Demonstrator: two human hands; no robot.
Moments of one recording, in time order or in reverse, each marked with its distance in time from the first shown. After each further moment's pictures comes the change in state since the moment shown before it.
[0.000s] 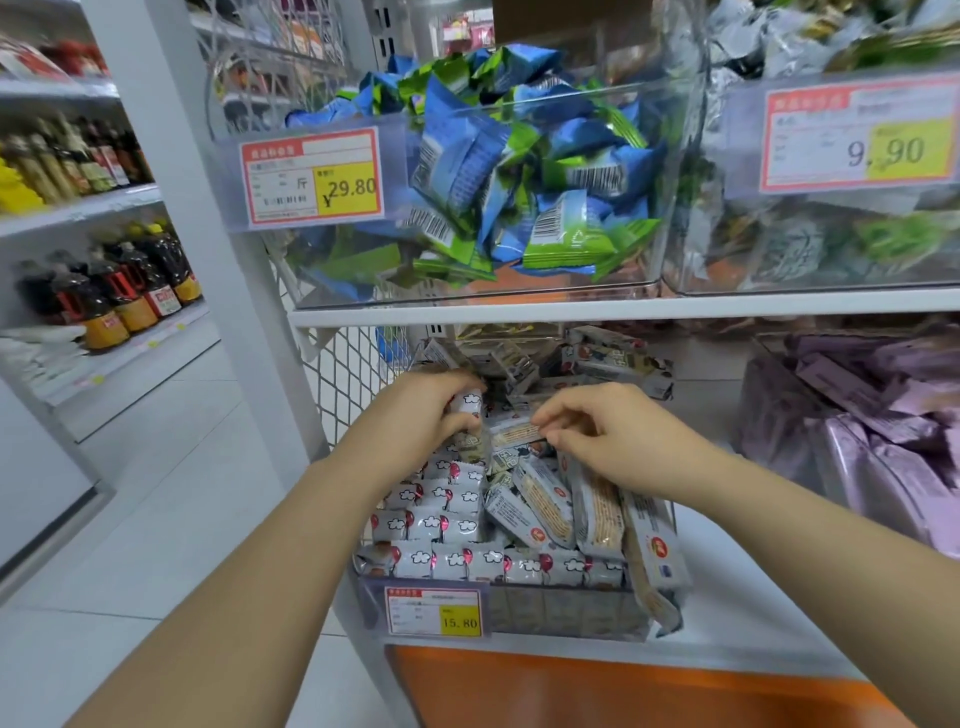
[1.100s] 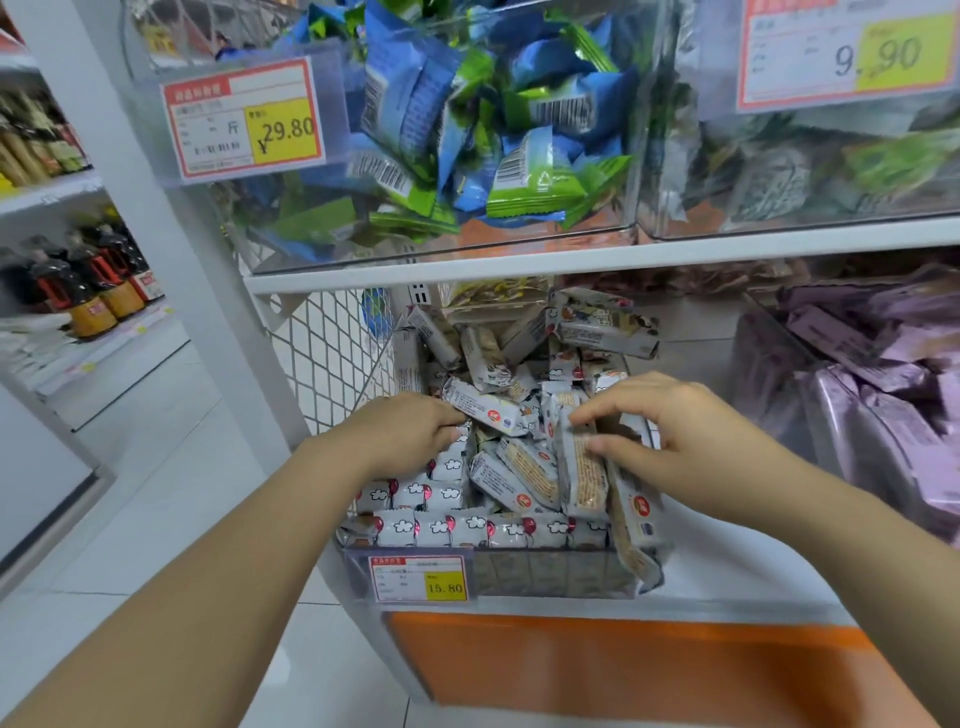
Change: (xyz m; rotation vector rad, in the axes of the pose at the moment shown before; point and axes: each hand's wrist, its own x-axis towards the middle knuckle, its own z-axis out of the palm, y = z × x) left_hand 0.003 -0.018 0.032 0.293 -0.461 0.015; right_hand -0.056 0.017 -0.013 -0.103 0.073 -0.062
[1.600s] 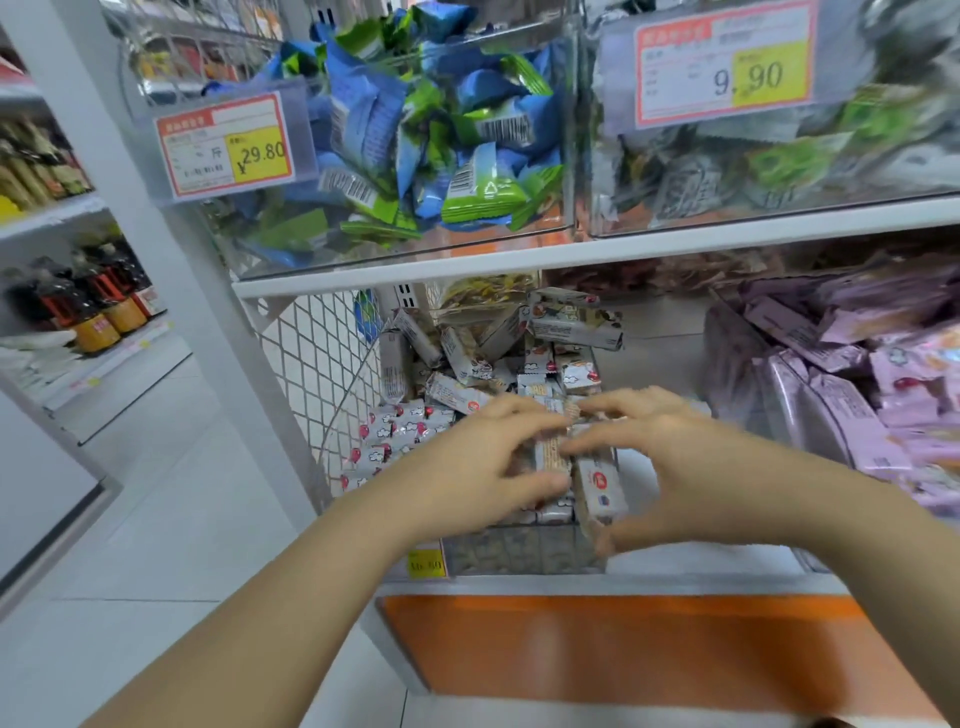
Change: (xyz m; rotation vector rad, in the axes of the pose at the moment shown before) left_hand -0.056 0.104 -0.012 -0.383 0.180 0.261; right_hand -0.039 0.004 -0.014 -0.164 -0.255 -0.051
